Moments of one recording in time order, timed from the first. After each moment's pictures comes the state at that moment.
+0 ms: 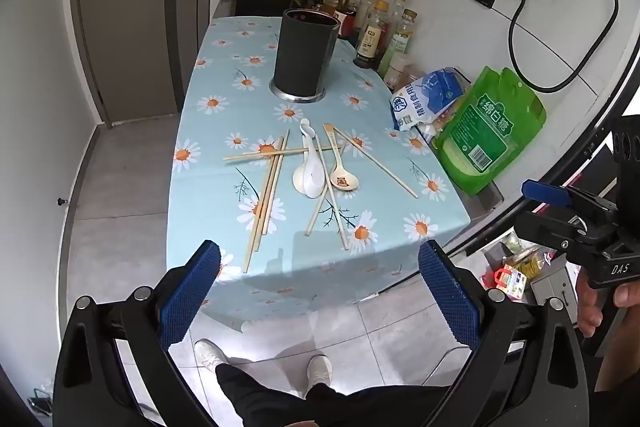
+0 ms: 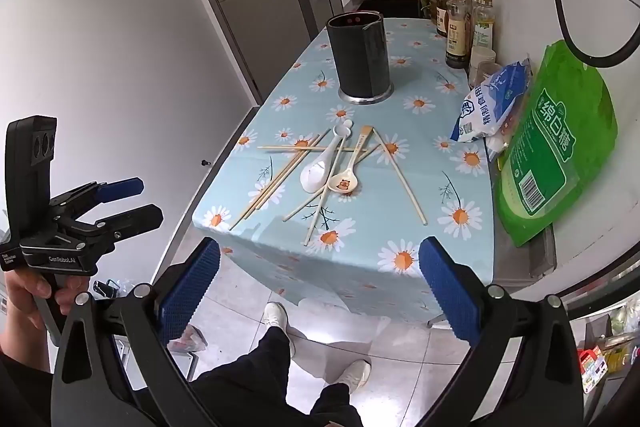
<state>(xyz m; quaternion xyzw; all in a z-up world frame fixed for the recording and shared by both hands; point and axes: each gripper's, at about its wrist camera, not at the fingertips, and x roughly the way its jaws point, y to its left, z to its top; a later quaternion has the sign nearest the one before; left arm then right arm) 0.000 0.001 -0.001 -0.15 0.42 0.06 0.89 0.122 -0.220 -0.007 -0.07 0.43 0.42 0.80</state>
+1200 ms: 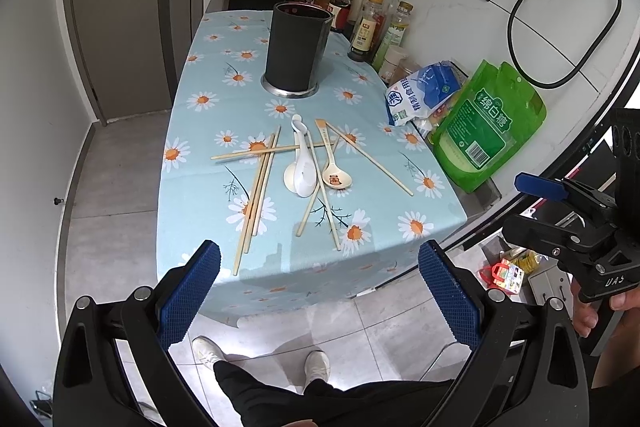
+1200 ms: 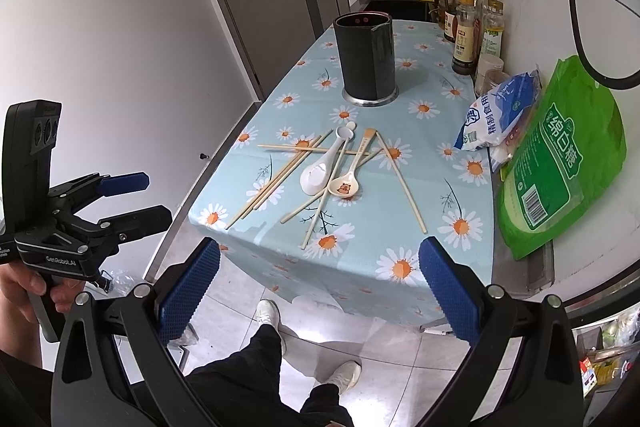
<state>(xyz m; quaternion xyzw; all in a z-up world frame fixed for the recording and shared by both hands) 0.011 -0.007 -0.008 -0.14 0.43 0.06 0.89 0.126 -0.216 -0.006 -0.09 0.42 0.43 0.79</state>
